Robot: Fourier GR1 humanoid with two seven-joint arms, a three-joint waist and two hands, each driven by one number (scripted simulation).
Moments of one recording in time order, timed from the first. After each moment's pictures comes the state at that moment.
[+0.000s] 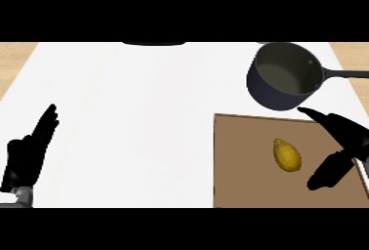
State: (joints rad) left arm 0.01 0.41 -0.01 -1.50 0.02 0.14 0.11; right arm -0.26 -0.79 0.33 -1.67 0.05 0.34 0.77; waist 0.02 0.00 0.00
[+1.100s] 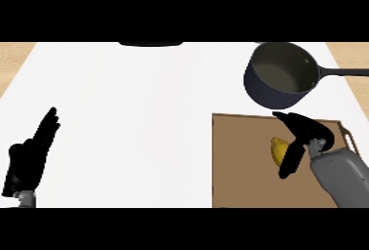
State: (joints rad) left arm 0.03 0.32 0.06 -1.54 -0.06 0.09 0.12; right arm -0.37 -0.46 0.30 -1.38 0.37 0.53 0.79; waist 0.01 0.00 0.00
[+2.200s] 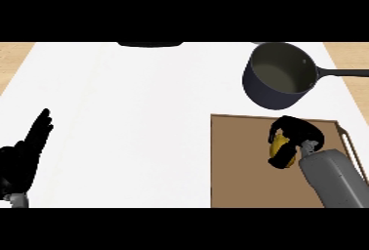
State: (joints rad) left arm 0.04 0.28 0.16 -1.55 -0.11 0.00 0.12; right arm -0.36 -0.36 0.22 -1.23 0.66 0.54 0.55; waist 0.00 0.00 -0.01
